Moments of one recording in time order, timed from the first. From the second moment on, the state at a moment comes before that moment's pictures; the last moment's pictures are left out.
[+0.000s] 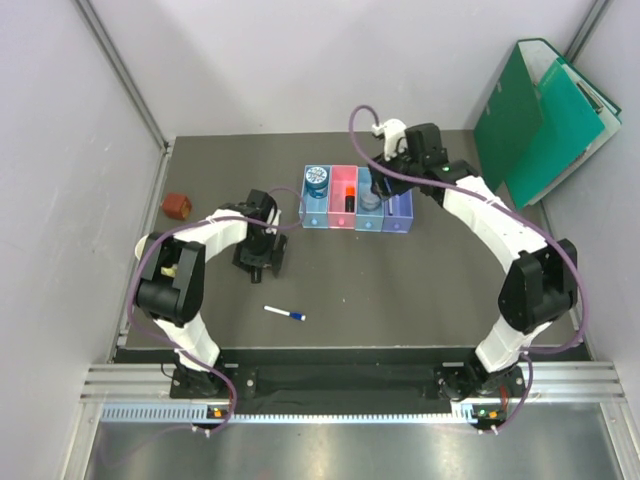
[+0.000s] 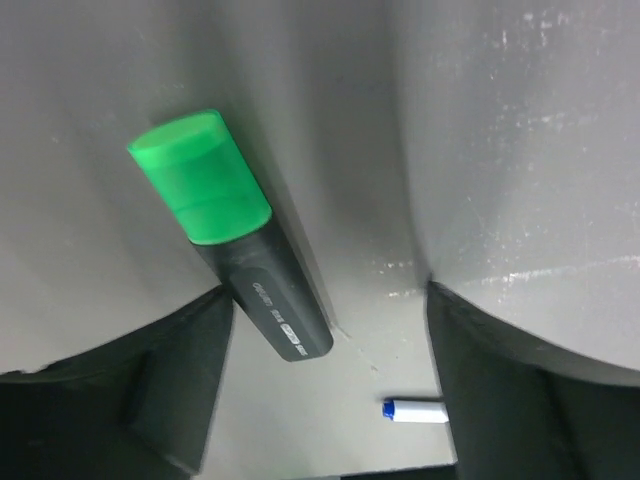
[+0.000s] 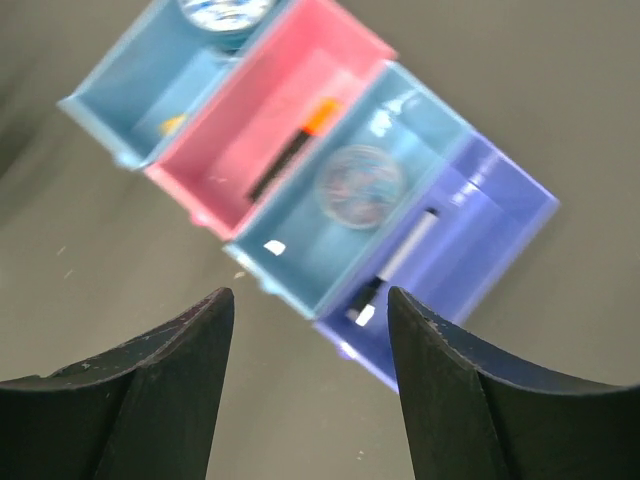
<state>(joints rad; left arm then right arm) -0.30 1.74 1.08 -0.71 0.01 -0.11 0.40 1.68 1.49 -0.47 -0.17 -0.14</state>
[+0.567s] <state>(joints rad) -0.30 1.74 1.07 -0.63 -0.03 -0.11 0.81 1.64 1.39 -0.64 -0.29 -0.40</state>
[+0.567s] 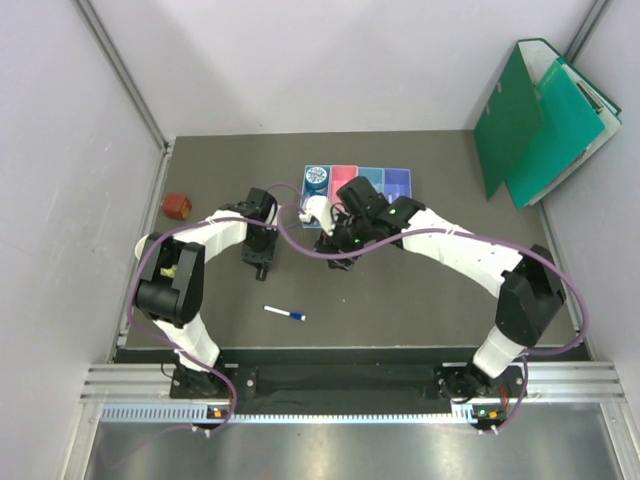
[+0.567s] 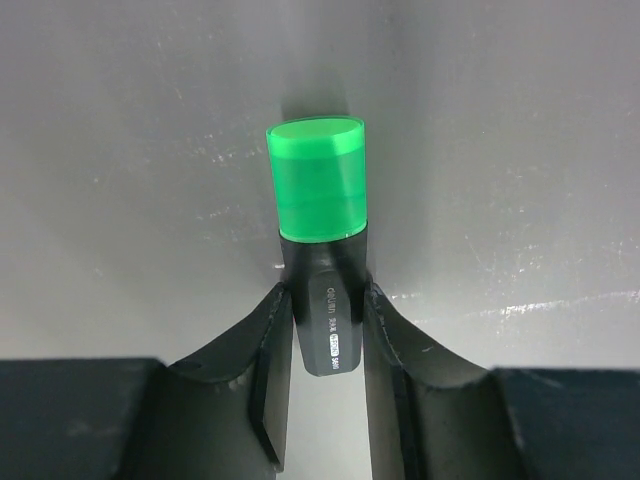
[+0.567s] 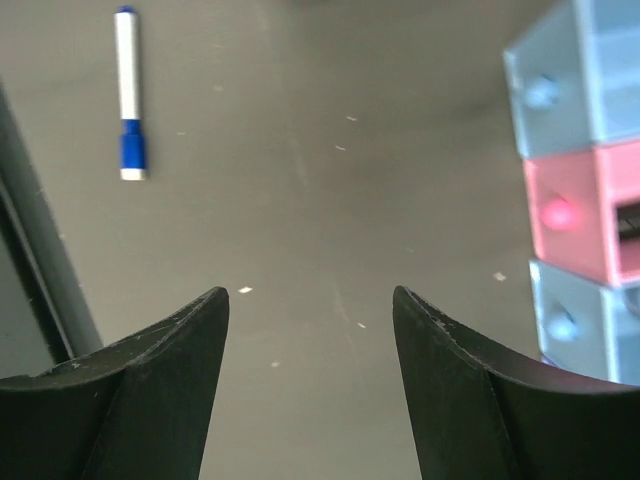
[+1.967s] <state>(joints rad) -0.20 1.49 1.25 -0.53 -0.05 0.01 1.15 2.05 1.52 -0.59 -0.21 -0.38</state>
